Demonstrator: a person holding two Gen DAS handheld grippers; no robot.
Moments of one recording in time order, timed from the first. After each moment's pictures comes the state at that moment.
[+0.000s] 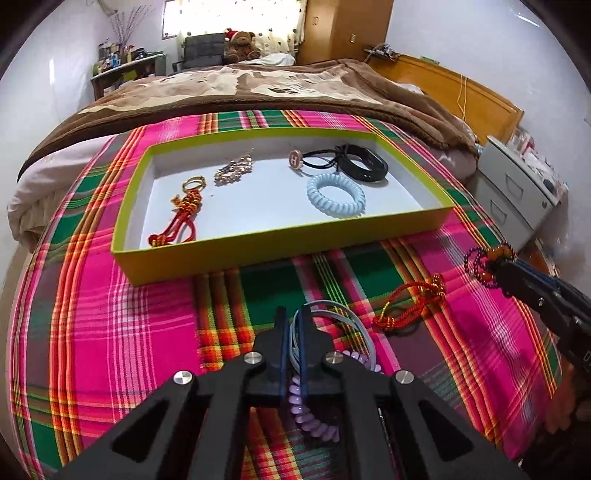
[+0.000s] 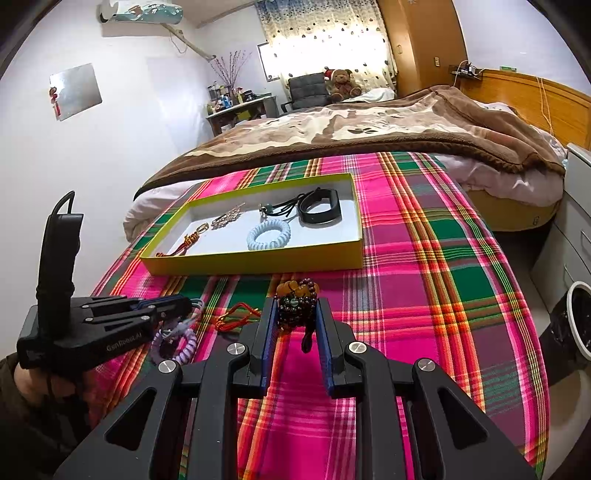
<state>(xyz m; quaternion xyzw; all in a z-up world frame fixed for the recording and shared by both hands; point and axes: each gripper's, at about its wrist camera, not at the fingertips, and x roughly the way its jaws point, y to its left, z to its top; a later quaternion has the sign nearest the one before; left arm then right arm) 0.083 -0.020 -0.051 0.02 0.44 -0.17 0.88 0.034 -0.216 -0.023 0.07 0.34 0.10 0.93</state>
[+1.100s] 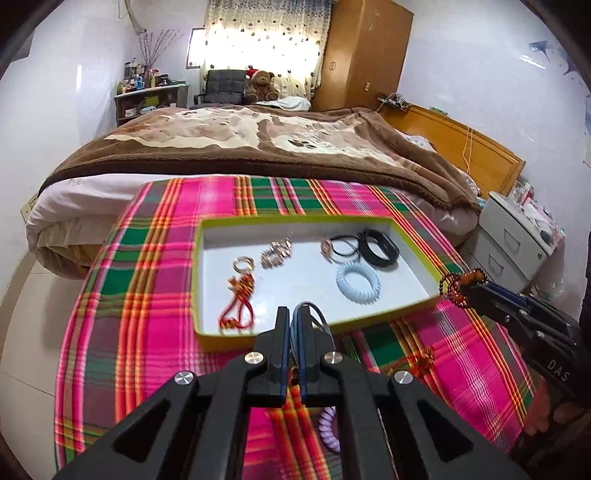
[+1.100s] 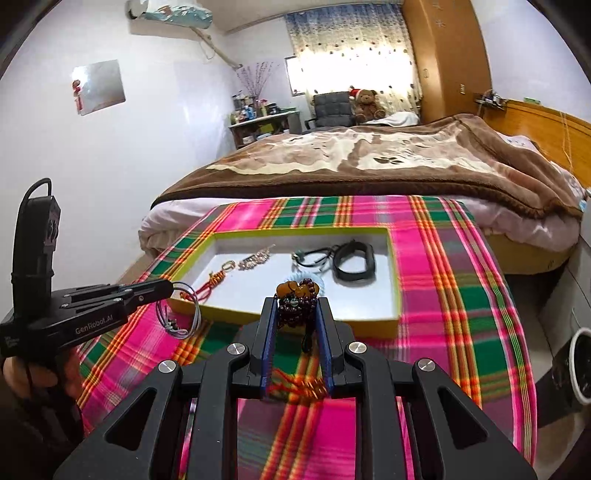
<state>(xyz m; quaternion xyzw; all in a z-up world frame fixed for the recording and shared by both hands) 0.099 0.024 0.009 -0.03 0.37 -0.15 0.92 0.069 -0.185 0.017 0.04 0.31 0.14 0.94</state>
